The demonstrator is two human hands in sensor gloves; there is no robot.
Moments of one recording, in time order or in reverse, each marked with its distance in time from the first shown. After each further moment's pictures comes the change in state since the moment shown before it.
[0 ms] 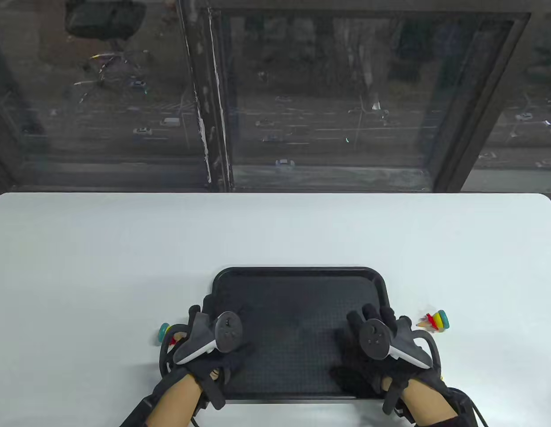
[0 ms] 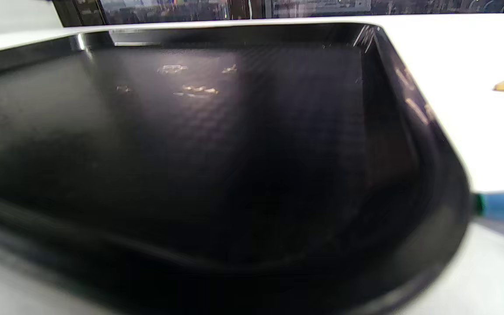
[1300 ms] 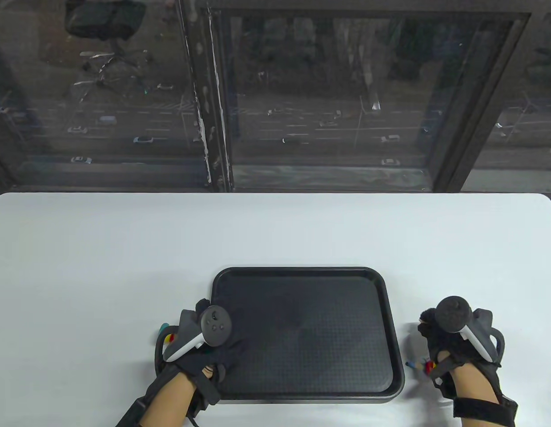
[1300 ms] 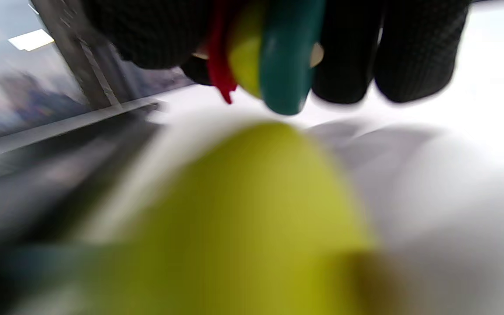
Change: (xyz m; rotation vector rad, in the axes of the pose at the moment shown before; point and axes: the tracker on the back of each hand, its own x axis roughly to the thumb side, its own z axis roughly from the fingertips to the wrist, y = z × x) left_hand -0.024 -0.002 0.002 -0.072 0.037 0.229; right_hand -0.138 -0.009 0.002 -0.226 0.316 -0.439
